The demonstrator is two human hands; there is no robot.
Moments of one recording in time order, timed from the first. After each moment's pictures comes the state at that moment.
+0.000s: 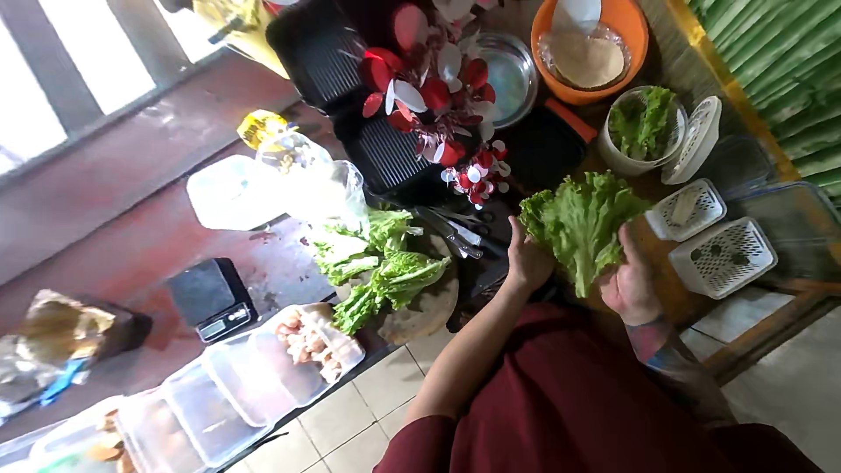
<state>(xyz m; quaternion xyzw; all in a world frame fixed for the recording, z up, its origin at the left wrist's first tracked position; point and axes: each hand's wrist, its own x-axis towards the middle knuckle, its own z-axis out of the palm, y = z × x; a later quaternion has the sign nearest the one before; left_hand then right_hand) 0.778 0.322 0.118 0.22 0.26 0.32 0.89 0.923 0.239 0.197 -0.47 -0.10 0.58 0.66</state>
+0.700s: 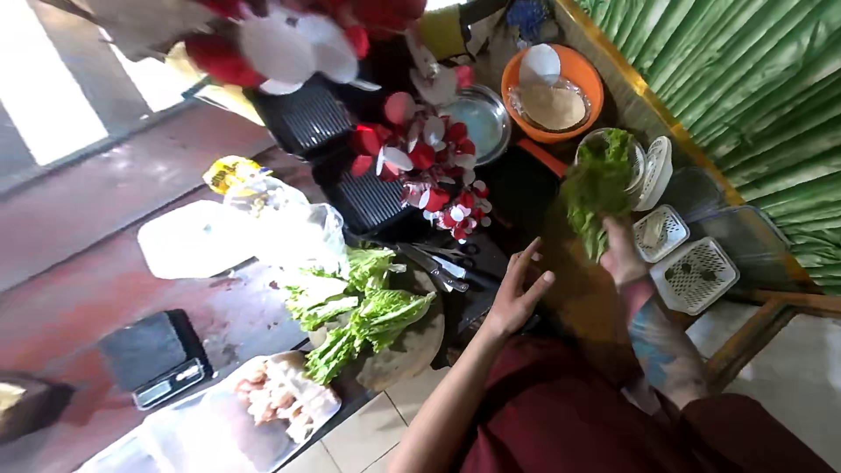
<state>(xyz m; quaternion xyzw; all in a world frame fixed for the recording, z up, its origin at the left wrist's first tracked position) 0.752 0.332 0.161 0.61 0.33 0.24 0.68 0.990 0.304 0.177 -0.65 -0.10 0.47 0.59</state>
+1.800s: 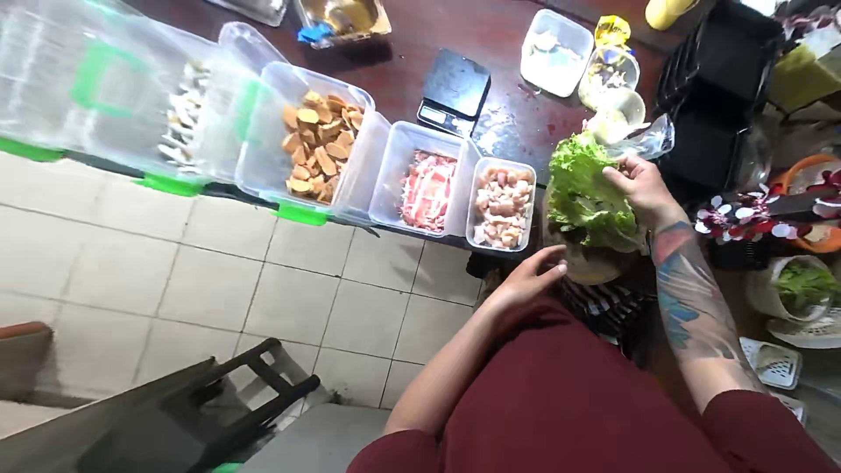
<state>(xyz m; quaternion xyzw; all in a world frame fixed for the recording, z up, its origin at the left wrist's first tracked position) 0.351 0.201 0.132 0.39 0.50 0.38 0.68 0.532 0.446 0.178 -0.47 -0.68 0.54 0.19</state>
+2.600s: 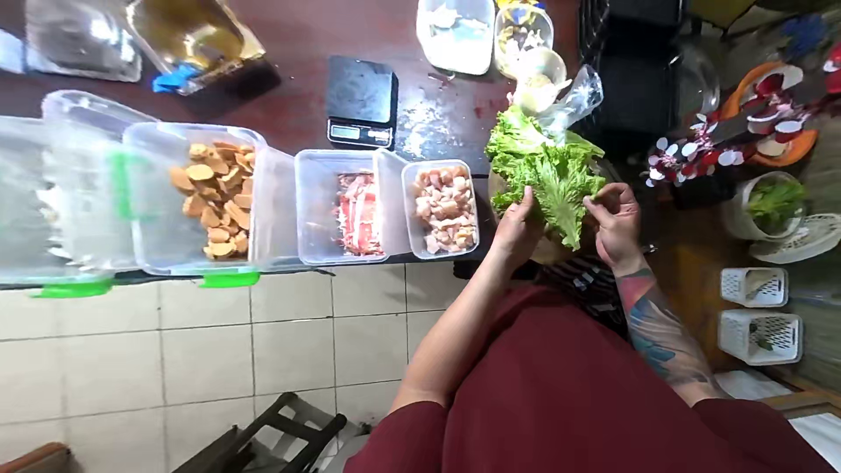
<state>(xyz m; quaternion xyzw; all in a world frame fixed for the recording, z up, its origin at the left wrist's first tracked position) 0.421 0.301 0.134 0.10 0.35 0.54 0.76 0.617 0.298 0.163 -0.47 -0.48 0.56 0.49</state>
